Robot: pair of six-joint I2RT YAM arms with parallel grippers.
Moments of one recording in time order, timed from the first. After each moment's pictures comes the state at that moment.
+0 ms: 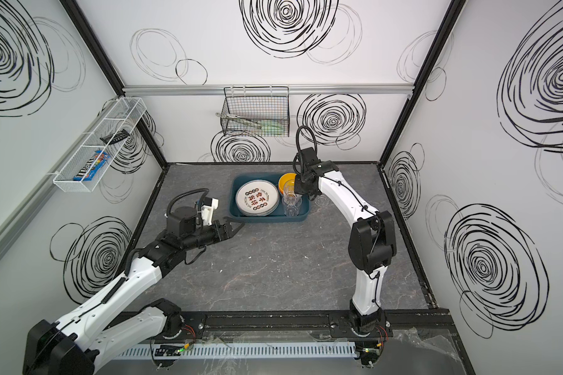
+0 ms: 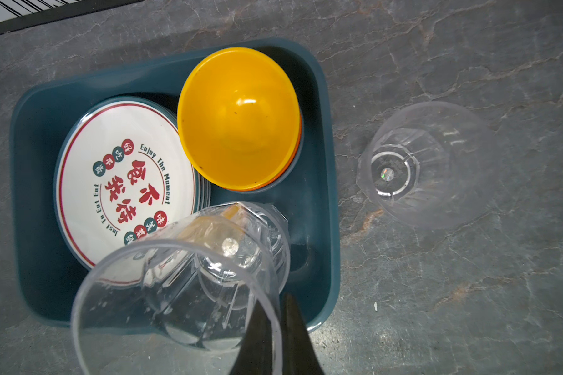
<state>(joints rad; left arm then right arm) -0.39 0.98 0.67 -0.20 0.44 -0.76 0.43 1.89 1.75 -0.91 0.06 0.47</state>
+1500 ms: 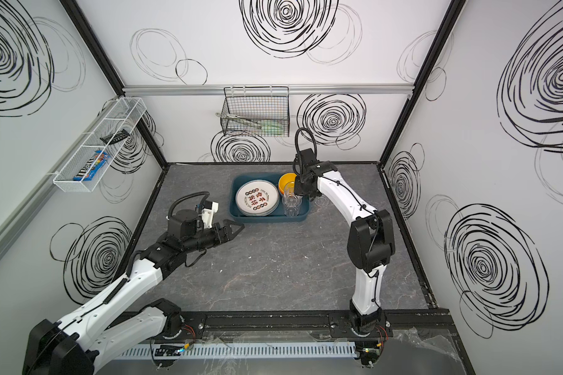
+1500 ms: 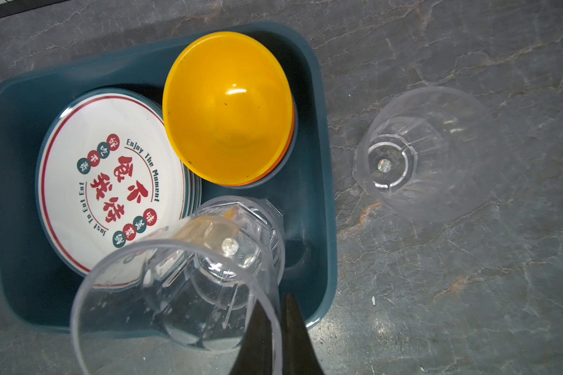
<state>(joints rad) -0.39 0.97 0.63 -0.19 0.44 -0.78 0.43 1.90 1.75 -0.93 0.07 0.48</state>
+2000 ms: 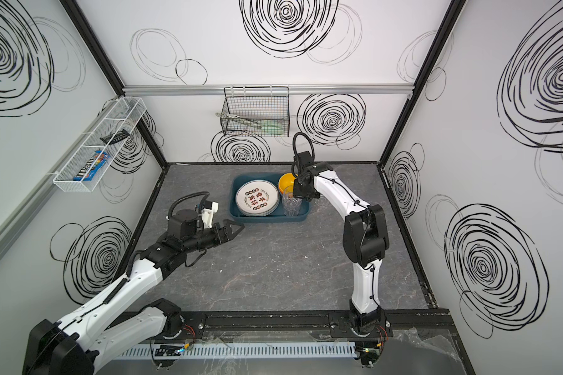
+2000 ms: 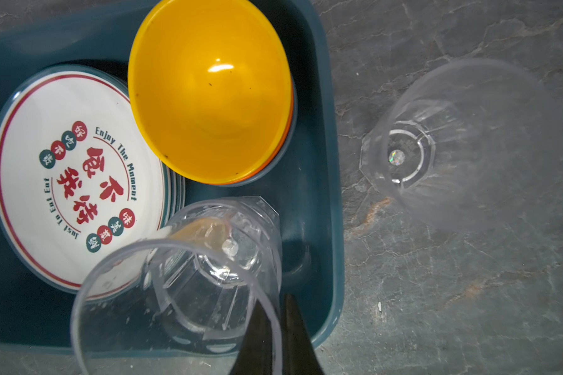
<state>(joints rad) -0.39 0.97 0.63 -0.19 0.44 -0.79 0.43 1.98 1.77 -0.94 0.06 0.48</state>
